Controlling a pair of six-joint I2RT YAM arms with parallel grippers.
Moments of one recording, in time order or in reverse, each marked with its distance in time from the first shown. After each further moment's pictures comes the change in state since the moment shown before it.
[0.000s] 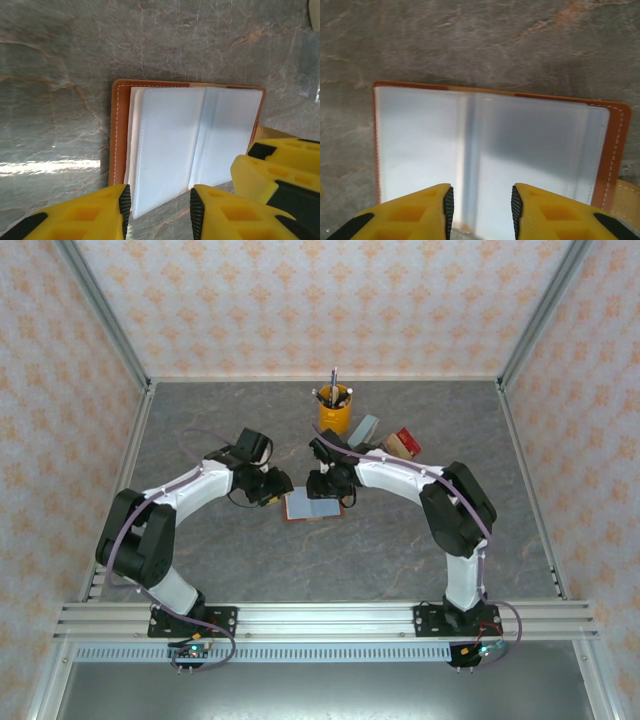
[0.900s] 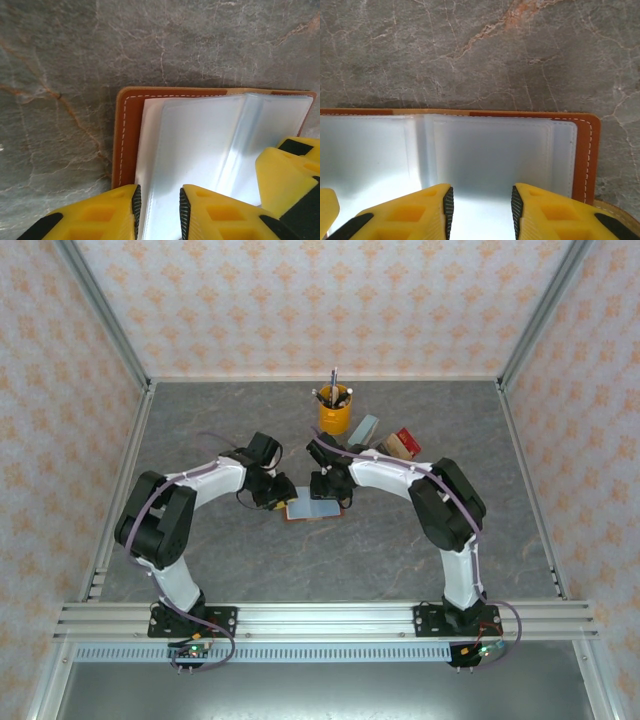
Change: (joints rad) left arm -0.018 0.139 0.032 0.022 0.016 -0.010; right arm 0.000 0.072 0.027 -0.016 0.079 0.055
